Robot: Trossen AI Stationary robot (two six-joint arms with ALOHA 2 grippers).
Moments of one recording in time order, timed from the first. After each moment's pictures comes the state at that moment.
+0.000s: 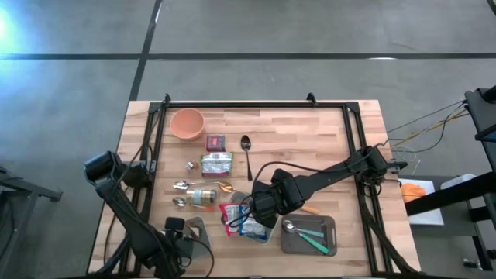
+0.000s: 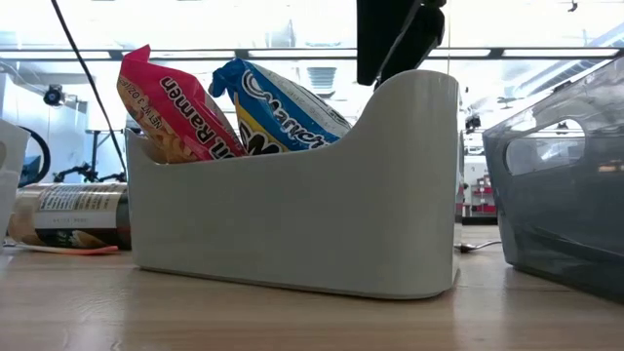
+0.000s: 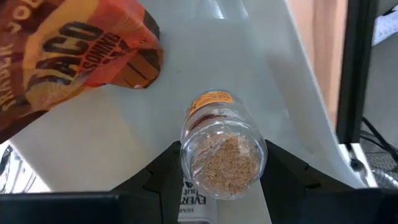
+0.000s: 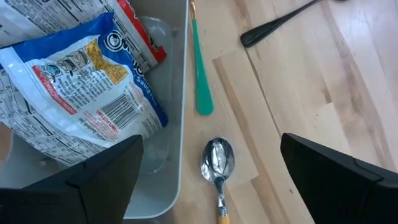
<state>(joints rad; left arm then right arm) -0.97 1.78 1.27 -1.04 -0.03 -0.86 0.37 2.01 1.84 -1.22 0.31 0.76</state>
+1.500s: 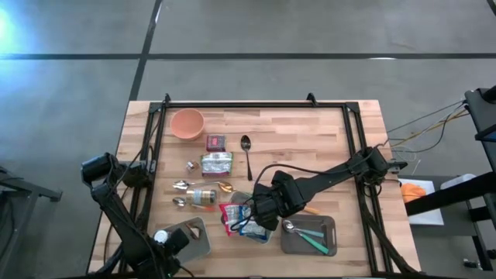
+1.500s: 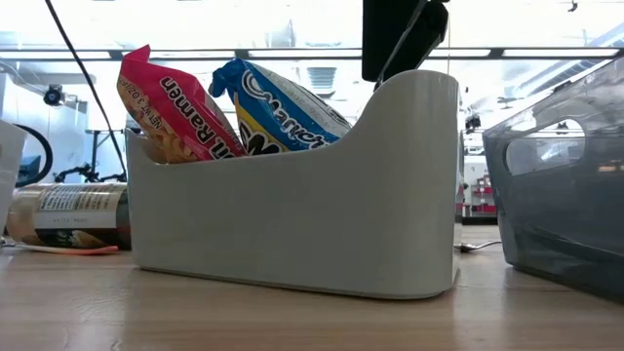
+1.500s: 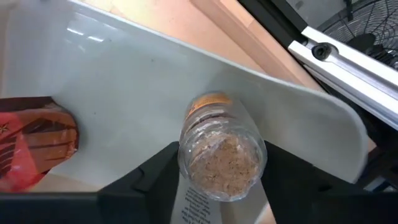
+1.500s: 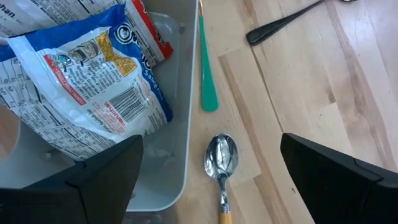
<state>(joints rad) -1.06 1.78 1.21 -0.93 0.03 -0.21 0.39 2.01 1.84 -1.22 0.31 0.76</state>
